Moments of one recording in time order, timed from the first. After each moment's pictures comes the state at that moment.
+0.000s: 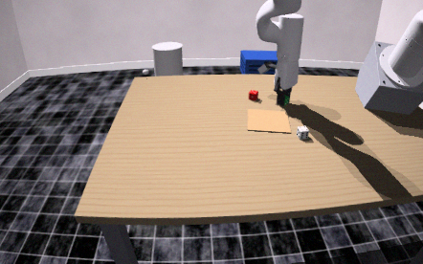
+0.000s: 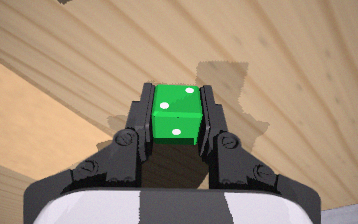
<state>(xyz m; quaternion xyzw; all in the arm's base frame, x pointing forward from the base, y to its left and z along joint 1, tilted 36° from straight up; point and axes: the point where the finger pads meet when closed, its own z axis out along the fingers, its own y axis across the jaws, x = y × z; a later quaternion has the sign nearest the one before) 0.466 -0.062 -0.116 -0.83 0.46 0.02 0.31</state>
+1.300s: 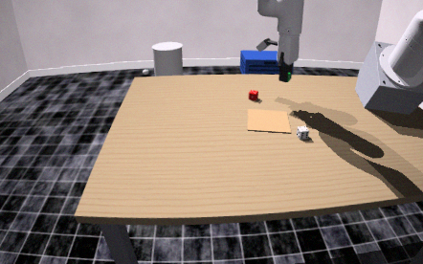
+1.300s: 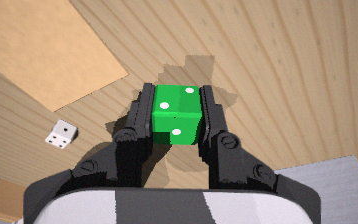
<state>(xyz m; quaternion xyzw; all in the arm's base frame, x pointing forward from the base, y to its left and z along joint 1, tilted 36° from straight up) 0.445 -0.113 -0.040 -0.87 0.39 0.00 0.31</state>
